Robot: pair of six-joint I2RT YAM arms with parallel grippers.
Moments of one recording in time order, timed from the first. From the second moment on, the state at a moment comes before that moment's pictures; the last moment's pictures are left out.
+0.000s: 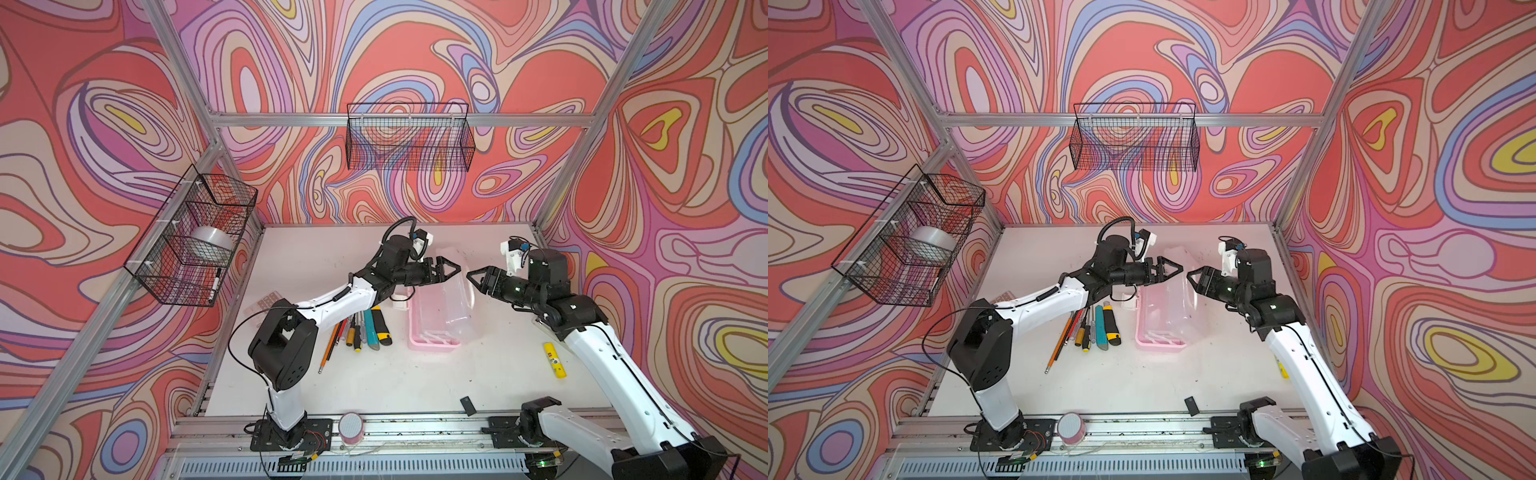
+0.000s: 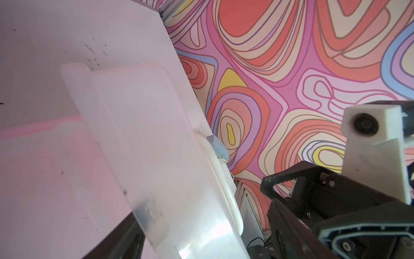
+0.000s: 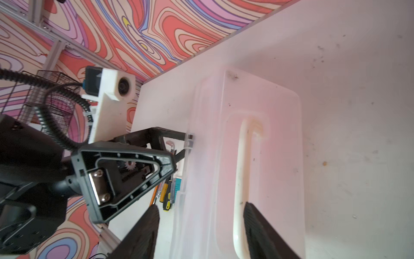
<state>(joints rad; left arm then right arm) -0.71 1.82 1.37 0.11 0.55 -0.84 0.20 1.02 1.03 -0.60 -0.36 0.55</state>
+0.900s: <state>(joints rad) -0.76 1.96 1.69 -0.16 0.48 -0.84 0.43 0.93 1.19 -0.99 -0.08 0.35</state>
